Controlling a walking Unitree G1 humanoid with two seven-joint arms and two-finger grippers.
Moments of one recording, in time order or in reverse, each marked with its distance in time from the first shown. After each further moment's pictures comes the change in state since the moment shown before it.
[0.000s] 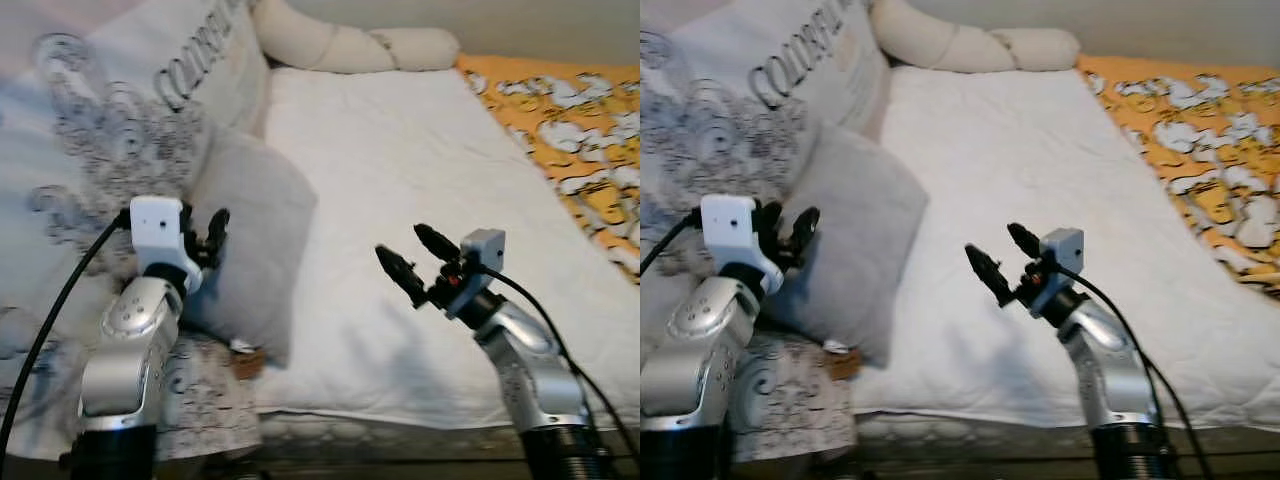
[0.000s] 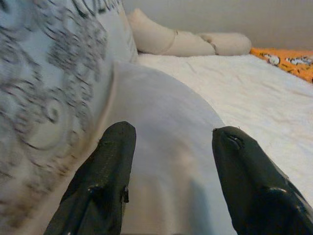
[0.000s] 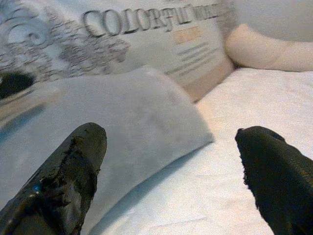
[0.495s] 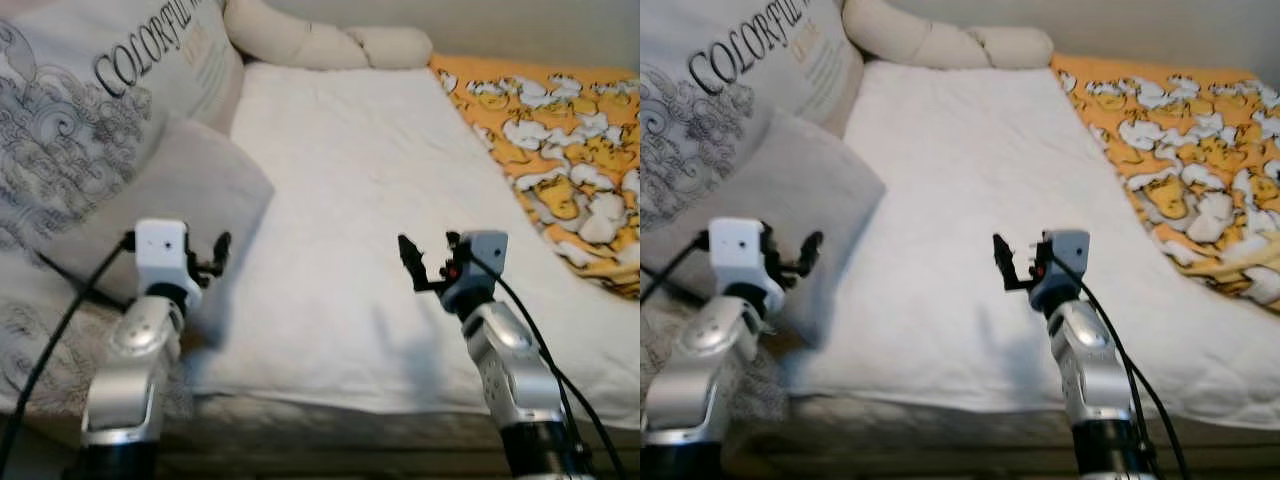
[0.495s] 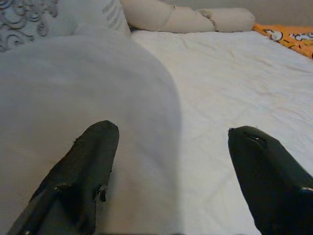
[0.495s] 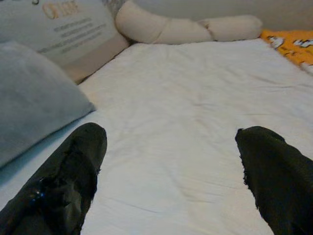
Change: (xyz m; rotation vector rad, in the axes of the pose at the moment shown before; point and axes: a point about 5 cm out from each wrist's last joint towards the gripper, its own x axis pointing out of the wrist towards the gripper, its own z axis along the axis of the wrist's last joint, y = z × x) left arm -0.005 0.003 -0.020 0.021 0.061 0.064; right arm 0.005 -0.016 -0.011 -0.039 0.080 -0.386
